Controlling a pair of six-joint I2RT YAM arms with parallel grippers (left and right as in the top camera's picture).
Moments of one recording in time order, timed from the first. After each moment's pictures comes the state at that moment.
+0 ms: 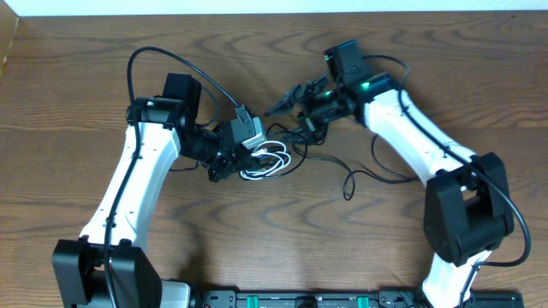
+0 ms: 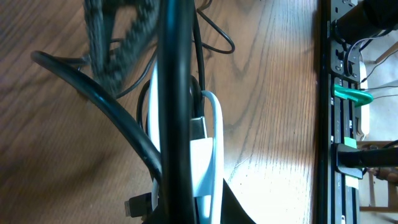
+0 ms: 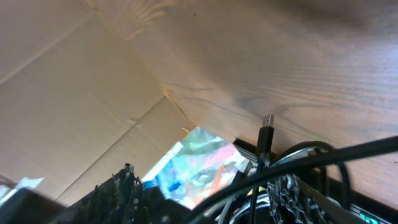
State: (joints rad) left arm -0.11 1.57 1.26 -1.21 0.81 1.12; right arm 0.44 1.96 1.50 -0.59 -0.95 1.27
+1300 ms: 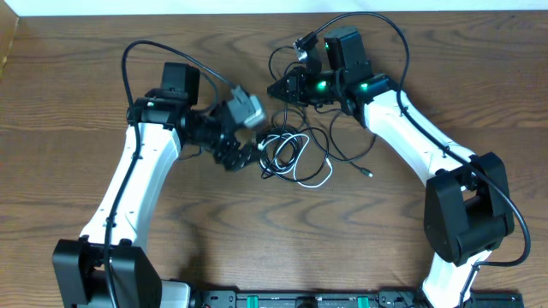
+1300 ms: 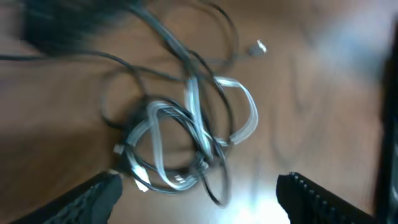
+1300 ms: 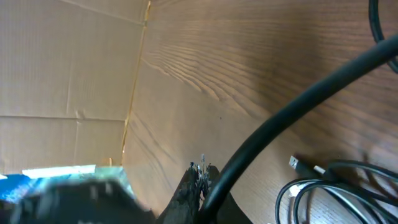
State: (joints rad) left arm -0.11 1.57 1.26 -0.91 0.75 0.81; right arm 0.42 1.96 1.50 -0.23 -0.78 0.67
